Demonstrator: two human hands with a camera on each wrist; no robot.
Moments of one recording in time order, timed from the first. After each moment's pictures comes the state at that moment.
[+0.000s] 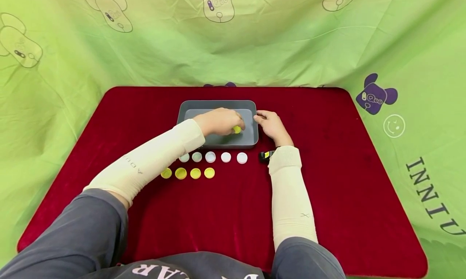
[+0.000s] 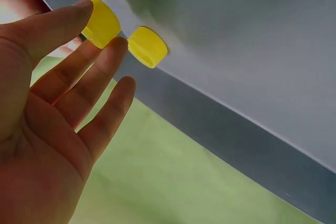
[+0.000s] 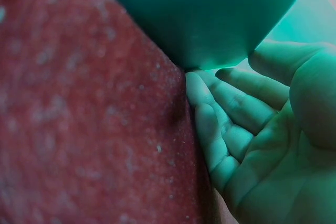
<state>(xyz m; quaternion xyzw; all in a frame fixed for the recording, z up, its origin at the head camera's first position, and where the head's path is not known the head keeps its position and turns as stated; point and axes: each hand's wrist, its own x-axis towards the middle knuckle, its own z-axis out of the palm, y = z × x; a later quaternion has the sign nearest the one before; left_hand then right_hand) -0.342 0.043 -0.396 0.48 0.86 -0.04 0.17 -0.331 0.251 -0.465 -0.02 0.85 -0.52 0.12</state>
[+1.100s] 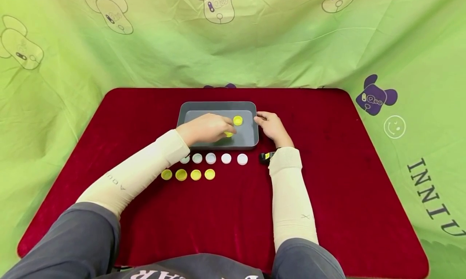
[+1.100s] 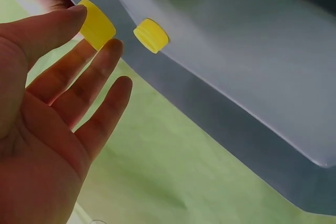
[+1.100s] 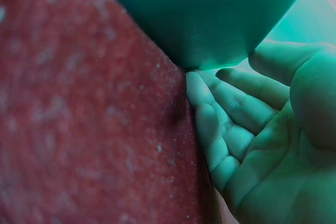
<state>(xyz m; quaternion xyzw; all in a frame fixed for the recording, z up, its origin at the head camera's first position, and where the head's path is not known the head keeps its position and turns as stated) -0.316 0.004 -0.394 0.50 0.86 0.02 0.10 -0.331 0.252 -0.468 -0.02 0.84 -0.52 0.11</state>
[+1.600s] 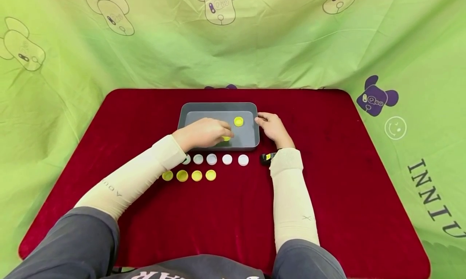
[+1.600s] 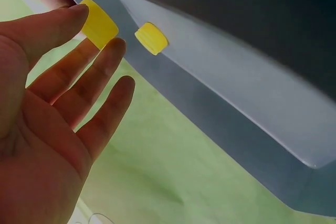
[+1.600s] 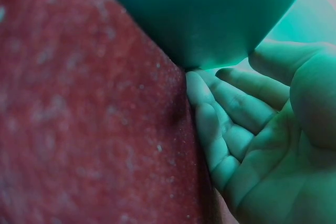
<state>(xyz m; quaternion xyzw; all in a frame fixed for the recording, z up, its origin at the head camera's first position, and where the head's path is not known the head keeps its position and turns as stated) -0.303 -0.006 -0.395 0.50 0.86 0.02 0.08 -0.330 0.253 -0.467 -0.02 0.84 -0.53 0.11</state>
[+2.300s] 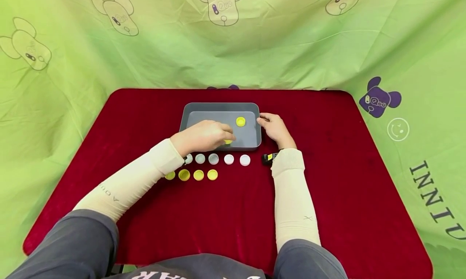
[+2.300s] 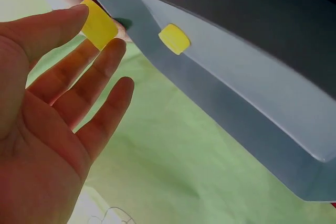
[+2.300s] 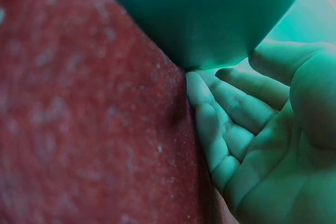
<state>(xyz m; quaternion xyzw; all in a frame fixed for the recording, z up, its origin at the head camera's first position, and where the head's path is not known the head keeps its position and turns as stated) -0.285 -0.012 -0.385 0.52 0.85 0.03 0.04 -0.330 0.252 -0.468 -0.02 0.84 -0.53 0.11</state>
